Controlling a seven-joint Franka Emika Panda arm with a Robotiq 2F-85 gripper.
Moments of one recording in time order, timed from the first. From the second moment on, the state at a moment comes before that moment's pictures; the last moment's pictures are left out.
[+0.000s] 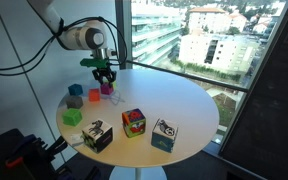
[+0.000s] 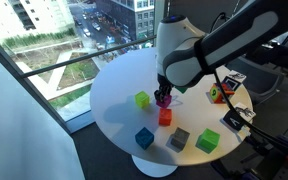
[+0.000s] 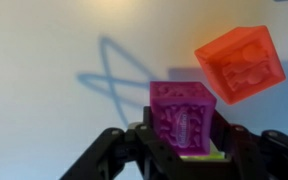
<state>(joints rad) 0.22 0.53 0.03 -1.94 -0.12 2.45 0.03</state>
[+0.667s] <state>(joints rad) 0.19 0.53 0.06 -1.96 -0.15 2.47 -0.15</state>
